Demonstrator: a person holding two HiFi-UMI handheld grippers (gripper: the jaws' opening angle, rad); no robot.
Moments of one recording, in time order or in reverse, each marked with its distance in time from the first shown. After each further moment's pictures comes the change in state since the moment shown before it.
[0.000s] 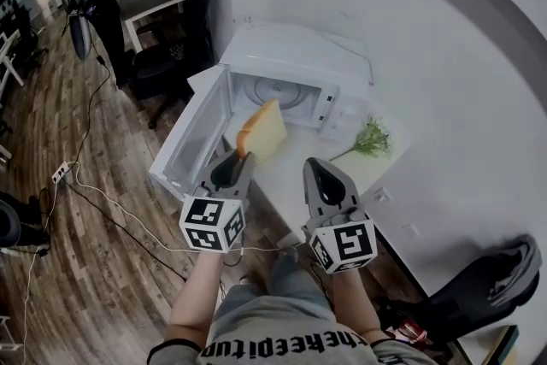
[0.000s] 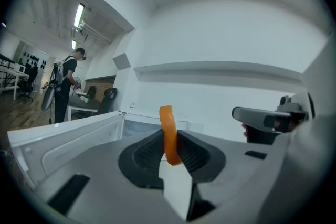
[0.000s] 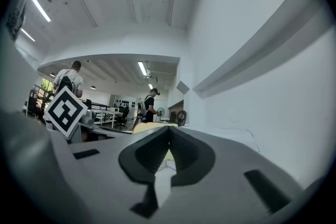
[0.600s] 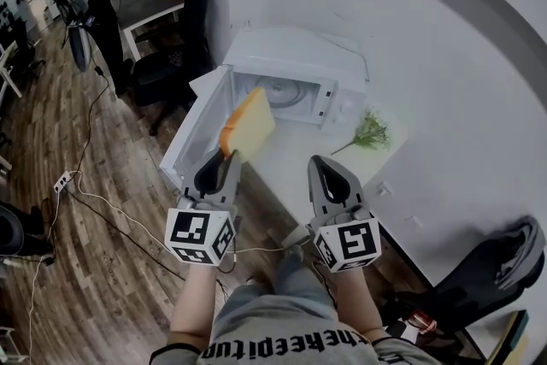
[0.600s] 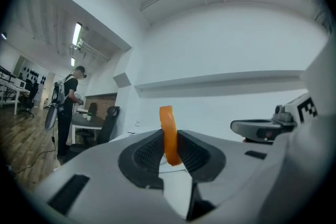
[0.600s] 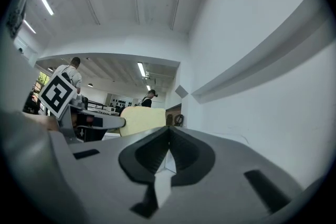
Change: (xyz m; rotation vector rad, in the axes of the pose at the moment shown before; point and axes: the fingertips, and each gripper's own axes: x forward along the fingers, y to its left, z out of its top) left arm -0.069 0.006 0.054 0.092 -0.148 0.018; right arm -0.026 0.025 0.021 -0.047 -0.029 -0.049
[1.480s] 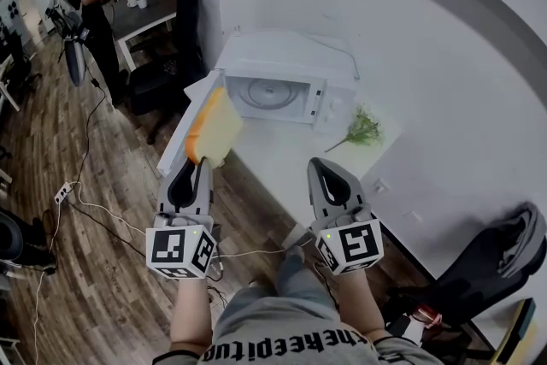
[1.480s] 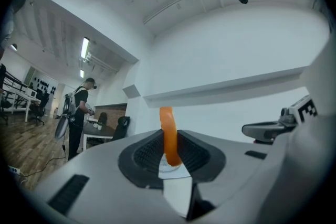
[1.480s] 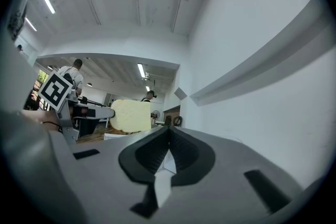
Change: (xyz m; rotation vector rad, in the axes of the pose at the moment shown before) left arm -0.047 0.018 0.031 0.039 -0.097 0.109; right arm -0.028 -0.002 0.012 -0.014 -0.012 -0.014
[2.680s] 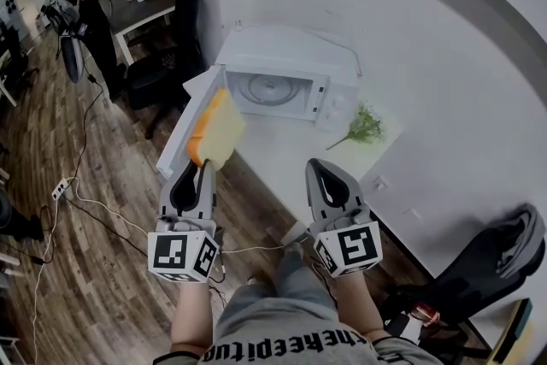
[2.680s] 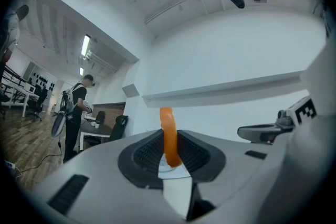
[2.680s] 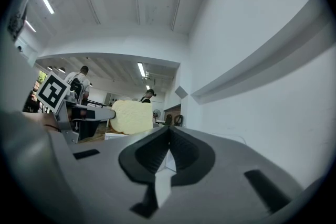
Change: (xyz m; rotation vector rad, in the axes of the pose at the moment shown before) left arm 0.000 0.000 0.002 -0.036 0.012 -0.007; right arm 0.009 0.010 -0.004 0.008 0.010 0.005
